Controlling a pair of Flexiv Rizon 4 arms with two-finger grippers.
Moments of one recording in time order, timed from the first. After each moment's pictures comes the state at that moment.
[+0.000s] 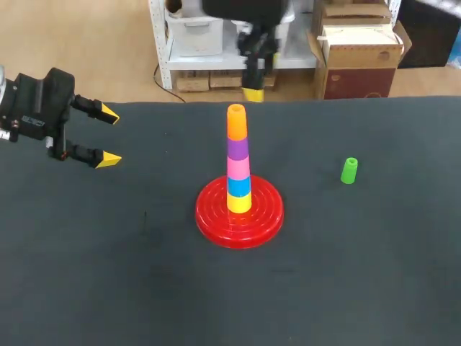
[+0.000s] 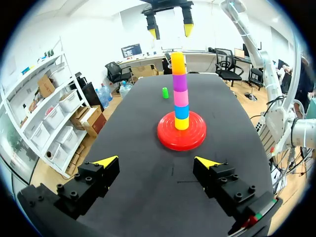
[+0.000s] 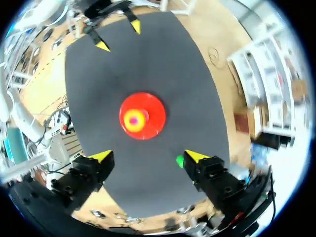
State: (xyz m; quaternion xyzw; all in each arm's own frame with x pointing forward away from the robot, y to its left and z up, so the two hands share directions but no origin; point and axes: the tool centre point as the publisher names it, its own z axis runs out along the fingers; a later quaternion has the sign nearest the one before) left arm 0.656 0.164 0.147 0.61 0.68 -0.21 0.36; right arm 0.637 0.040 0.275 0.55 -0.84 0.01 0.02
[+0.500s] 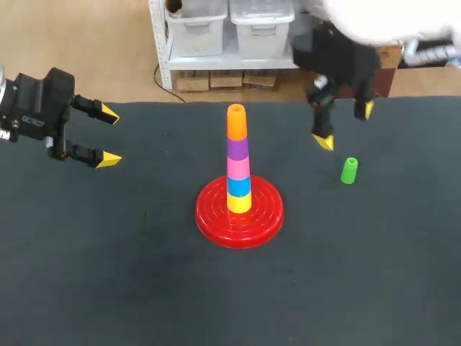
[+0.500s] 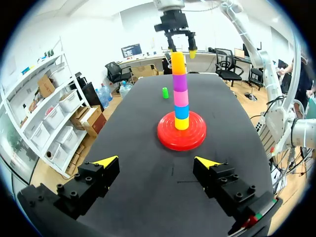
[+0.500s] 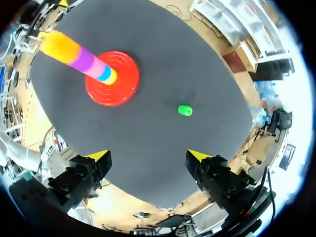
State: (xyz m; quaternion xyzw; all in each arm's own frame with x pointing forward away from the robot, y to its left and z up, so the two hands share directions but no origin) left arm 0.656 0.164 0.147 0.61 0.68 -0.21 0.36; right arm 0.607 -0.079 0.189 0.36 -0.93 0.04 0.07
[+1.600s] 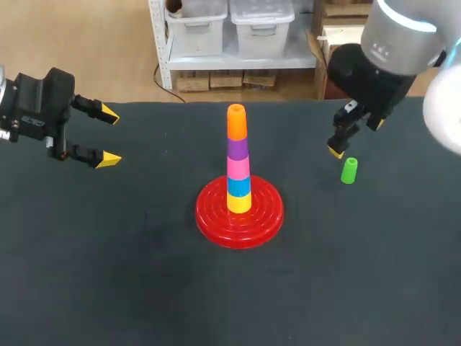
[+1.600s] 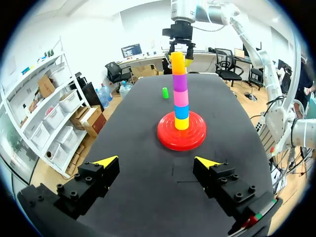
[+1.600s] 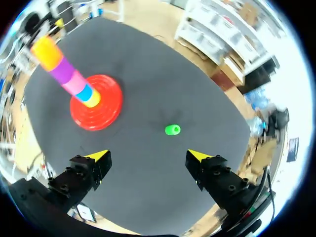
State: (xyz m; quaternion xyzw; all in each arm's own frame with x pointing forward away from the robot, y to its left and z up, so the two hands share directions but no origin) left arm 0.656 0.164 0.147 0.61 0.68 -0.20 0.36; right arm 0.631 -0.099 0.153 0.31 -0.94 0.01 -0.11
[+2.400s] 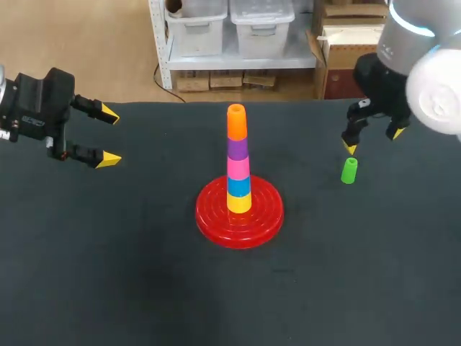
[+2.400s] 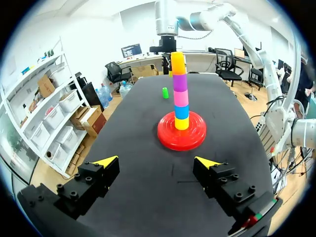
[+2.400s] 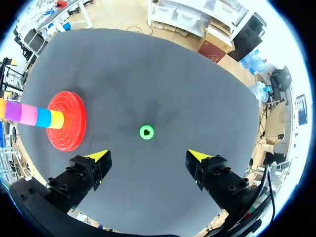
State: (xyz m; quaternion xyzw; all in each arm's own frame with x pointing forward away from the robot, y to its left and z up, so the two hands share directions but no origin) left arm 0.656 0.164 0.147 0.61 0.68 -0.21 0.36; right arm 0.684 -0.141 0.094 0.20 -0.98 -0.02 -0.05
